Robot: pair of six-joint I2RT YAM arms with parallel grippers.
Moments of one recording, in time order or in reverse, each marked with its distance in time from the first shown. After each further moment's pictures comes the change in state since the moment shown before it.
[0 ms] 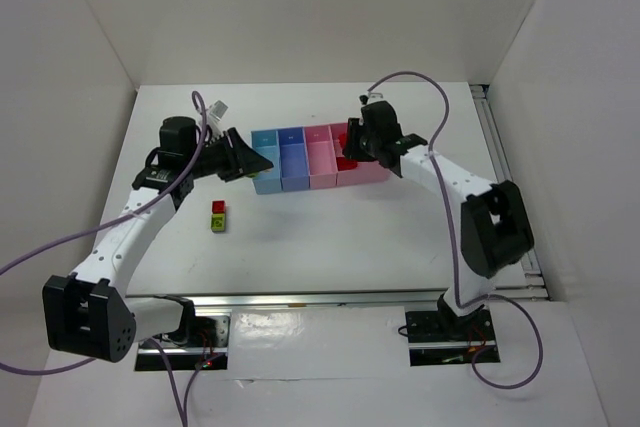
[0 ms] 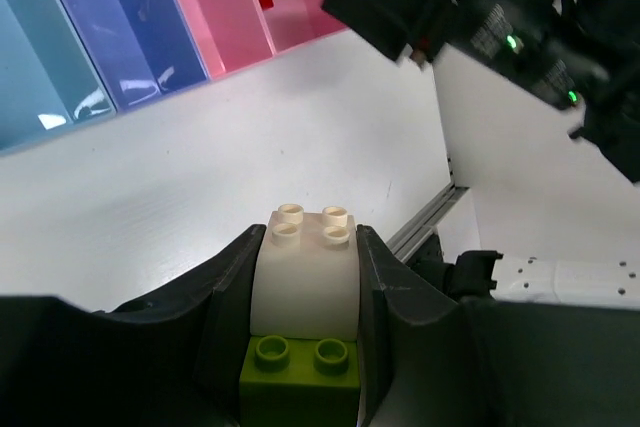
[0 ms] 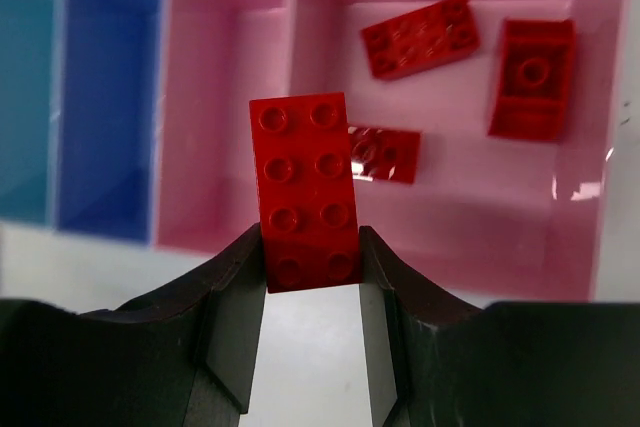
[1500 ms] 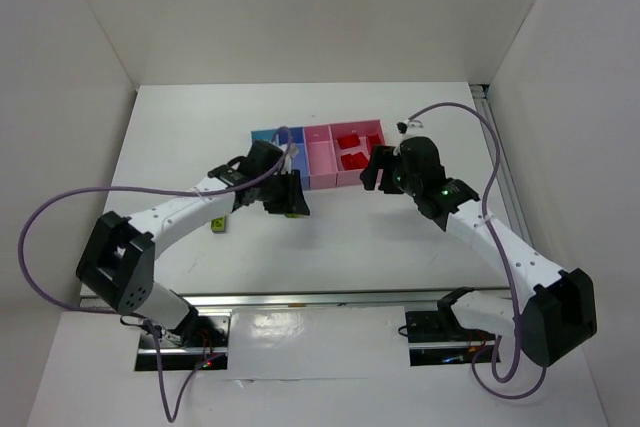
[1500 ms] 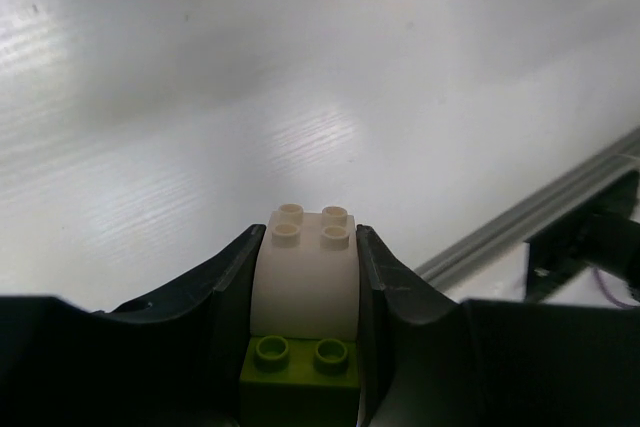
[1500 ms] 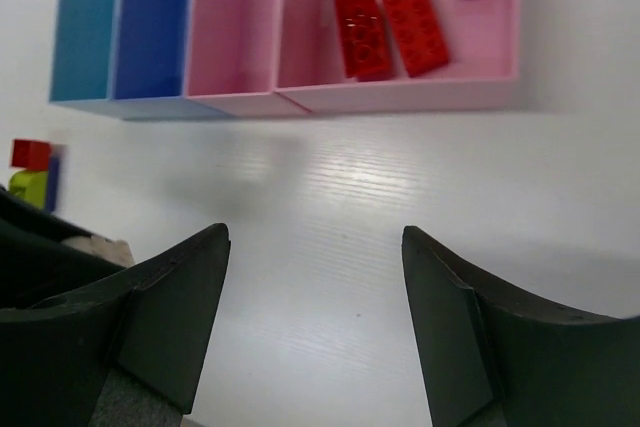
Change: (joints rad) left arm -0.396 0.275 0.060 -0.179 -0.364 0.081; right arm 0.002 -0.492 -0.337 -0.054 -0.006 0.083
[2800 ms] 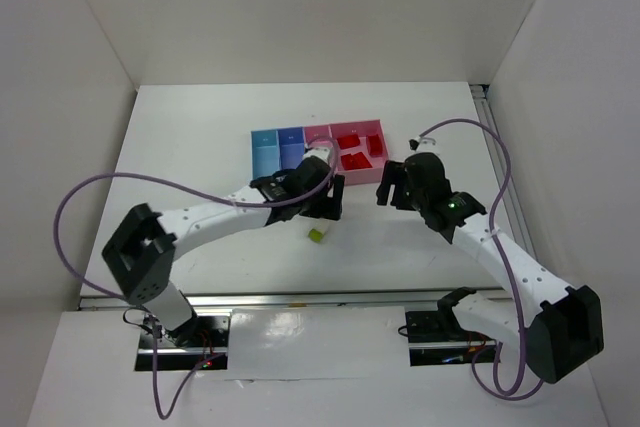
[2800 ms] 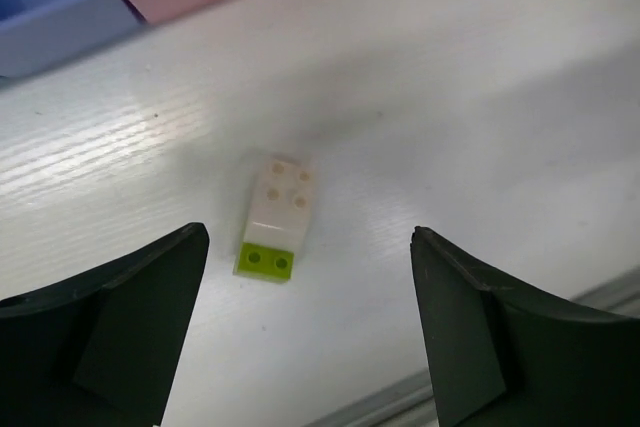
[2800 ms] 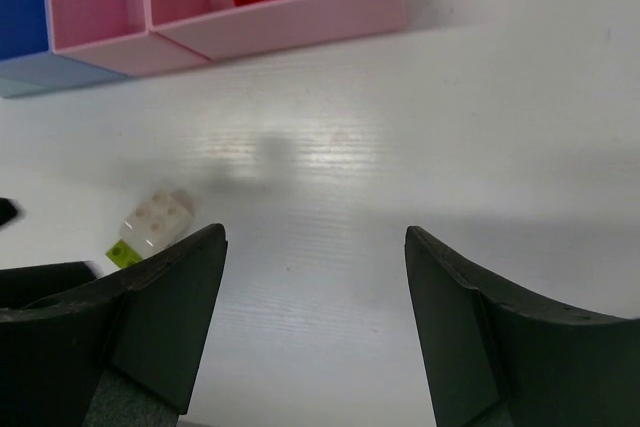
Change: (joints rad) left arm -0.314 0.181 0.125 0.064 -0.504 -0.060; right arm -0.019 -0.100 -0.093 -0.130 0.163 0.013
